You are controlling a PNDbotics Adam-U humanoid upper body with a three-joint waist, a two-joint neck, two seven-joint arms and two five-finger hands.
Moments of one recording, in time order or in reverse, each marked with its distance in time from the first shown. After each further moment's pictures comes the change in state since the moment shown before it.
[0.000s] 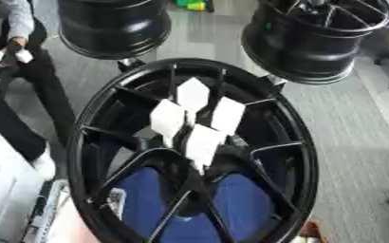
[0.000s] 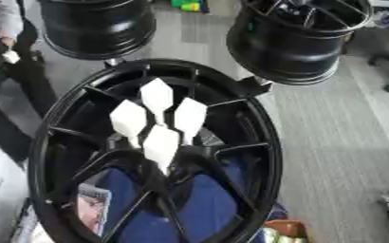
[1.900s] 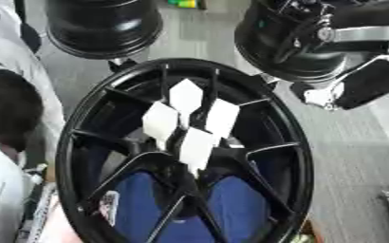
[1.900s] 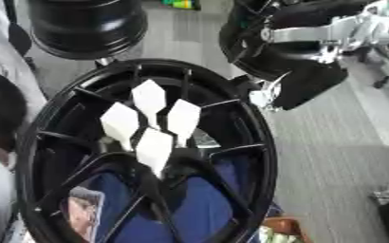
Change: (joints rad) left arm -0.028 0.009 -0.022 0.000 0.024 0.007 -0.024; right arm -0.724 0.237 0.517 -0.005 0.121 -0.118 0.642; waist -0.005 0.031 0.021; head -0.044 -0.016
